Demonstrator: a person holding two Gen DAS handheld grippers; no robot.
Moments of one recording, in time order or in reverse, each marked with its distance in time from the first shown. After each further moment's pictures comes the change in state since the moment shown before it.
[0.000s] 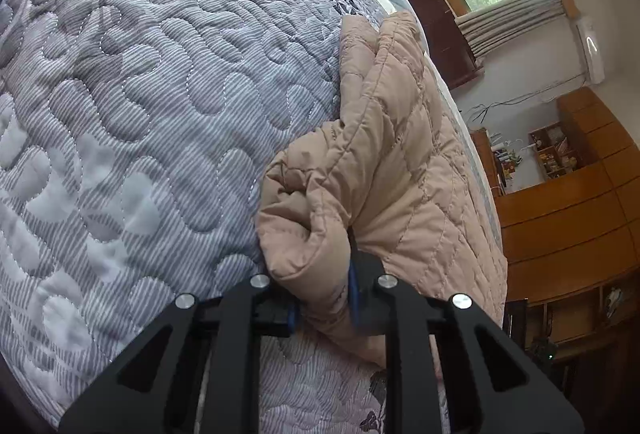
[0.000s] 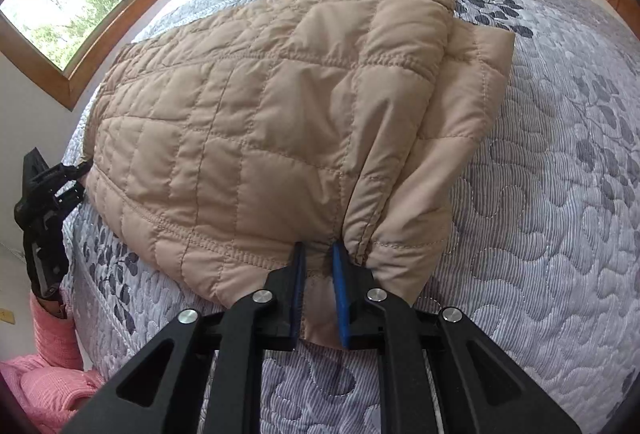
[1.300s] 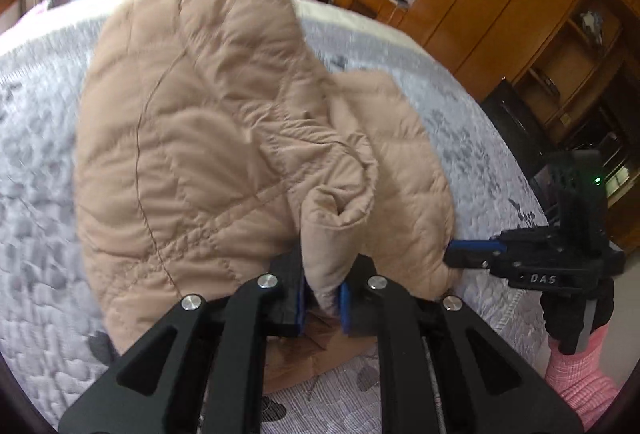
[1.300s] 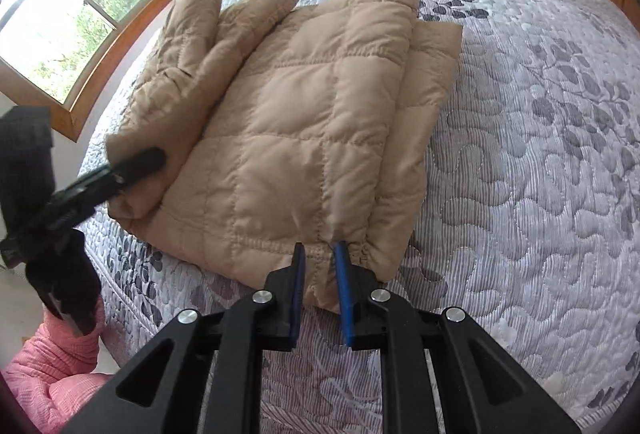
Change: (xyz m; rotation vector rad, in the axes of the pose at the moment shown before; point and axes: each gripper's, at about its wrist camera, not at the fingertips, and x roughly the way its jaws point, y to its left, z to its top) left arm 0.108 -0.235 -0.128 0.817 0.288 -0.074; right arm -0.039 -0.017 -0.025 0.105 -0.020 0.034
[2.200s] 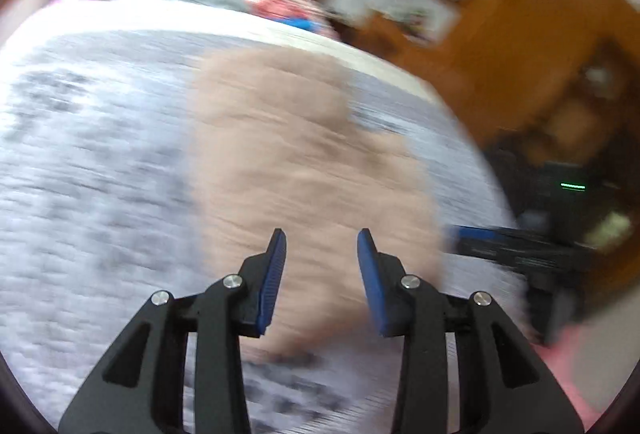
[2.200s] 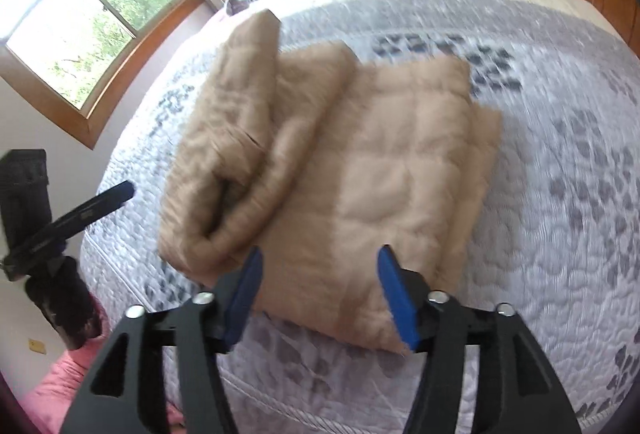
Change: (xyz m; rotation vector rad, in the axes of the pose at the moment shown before) left arm -0.113 0.057 0.011 -0.122 -0.116 0.118; right arm -0.031 0.058 0.050 -0.045 -0.065 0.040
